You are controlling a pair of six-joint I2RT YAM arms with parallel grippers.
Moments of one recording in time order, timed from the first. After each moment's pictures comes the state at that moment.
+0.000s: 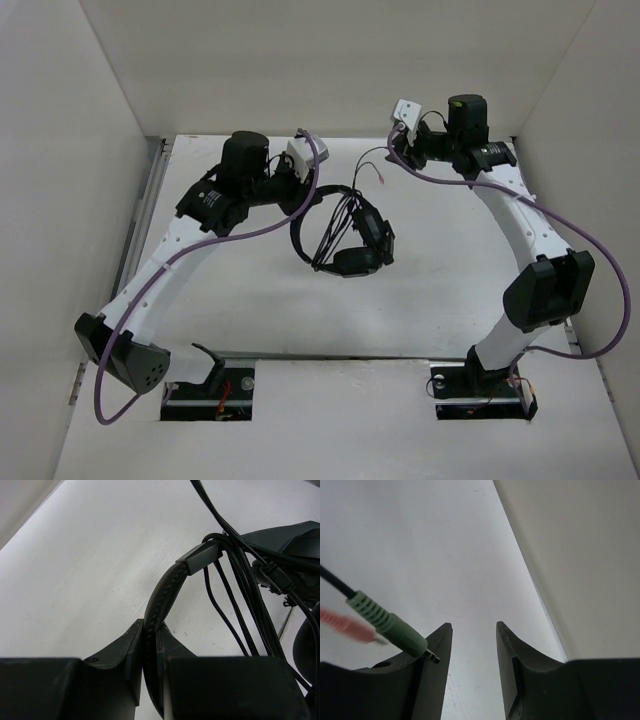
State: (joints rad) left arm -0.55 1.33 1.49 -0.63 0.45 0.22; right arm 0.23 1.66 1.67 -0.50 -0.68 -0.79
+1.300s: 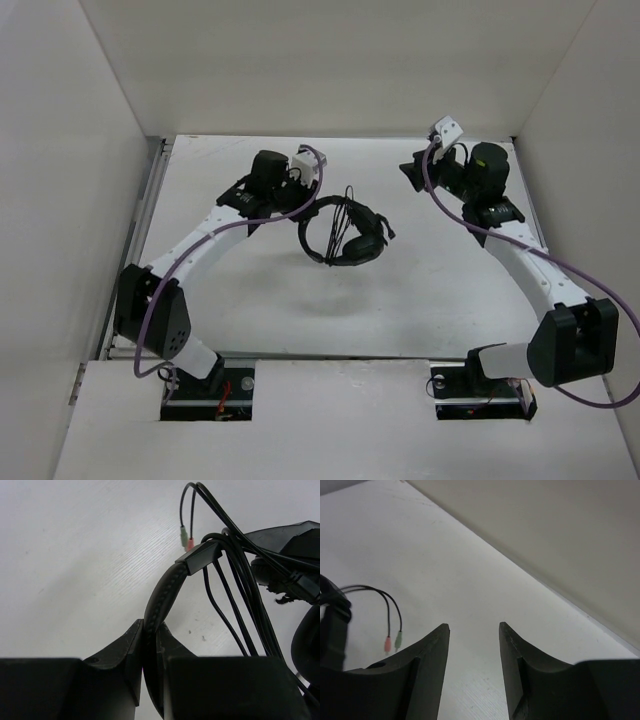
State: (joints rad) left arm -0.48 1.49 1.27 -0.40 0.36 0.04; right arm 0.19 1.34 1.08 0.13 -0.48 -0.24
